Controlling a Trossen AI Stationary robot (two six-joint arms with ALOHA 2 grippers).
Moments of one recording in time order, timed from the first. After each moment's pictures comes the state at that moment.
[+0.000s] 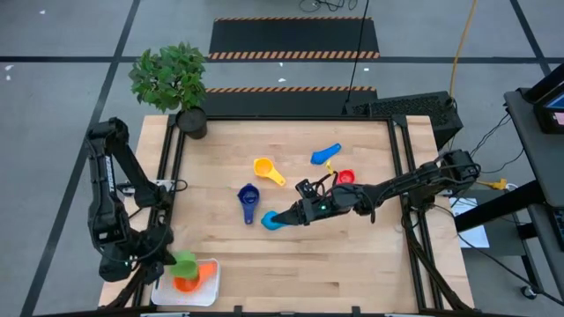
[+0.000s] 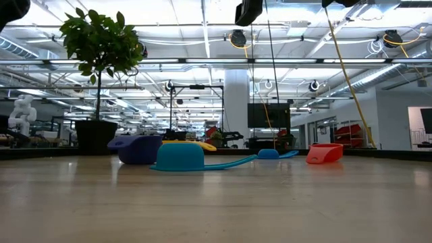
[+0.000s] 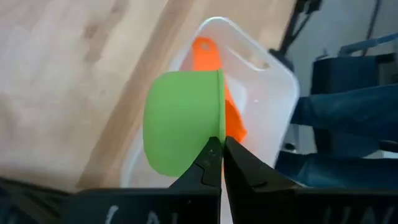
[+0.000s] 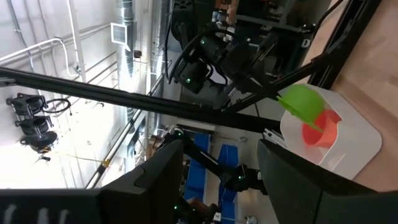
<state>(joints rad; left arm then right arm) -1.32 1.07 0.87 -0.89 -0.39 -1.75 0.22 1.59 0.92 0.76 -0.03 1.43</state>
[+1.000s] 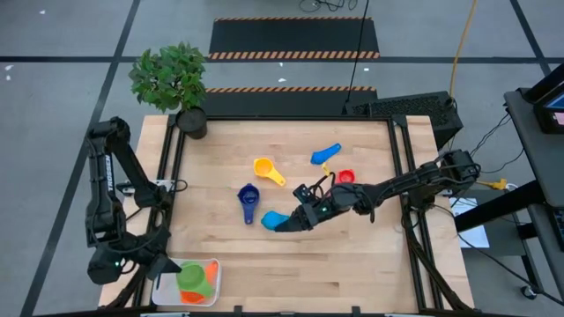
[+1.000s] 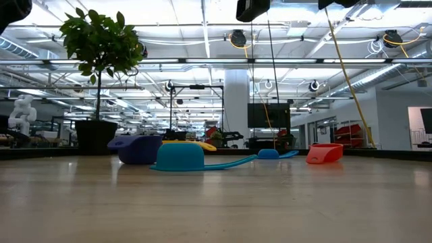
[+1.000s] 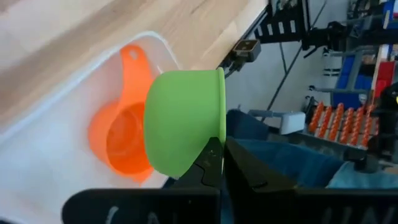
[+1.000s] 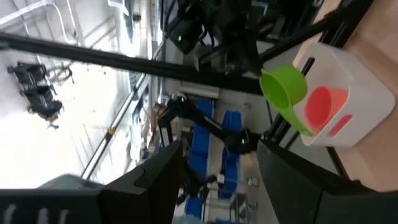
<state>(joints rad) -1.35 1.07 0.87 -0.69 -0.61 -2.10 0.21 1.59 0.92 0.75 -0.21 1.45</state>
